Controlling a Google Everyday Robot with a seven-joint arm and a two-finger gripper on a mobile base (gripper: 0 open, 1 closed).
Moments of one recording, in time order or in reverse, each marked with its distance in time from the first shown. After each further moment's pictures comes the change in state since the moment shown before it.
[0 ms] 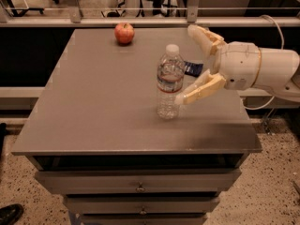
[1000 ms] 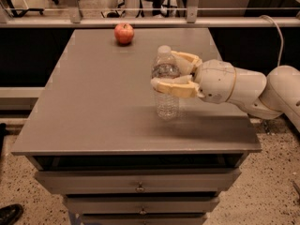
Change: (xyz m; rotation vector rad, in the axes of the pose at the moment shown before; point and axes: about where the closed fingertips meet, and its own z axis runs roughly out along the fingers) arm 0.031 0.012 0.033 -0.010 -0.145 0.025
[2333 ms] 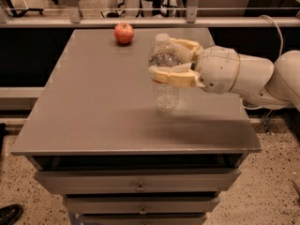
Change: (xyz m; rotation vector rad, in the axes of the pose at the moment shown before) arm -0.039 -0.001 0.008 -0.001 0.014 -0.057
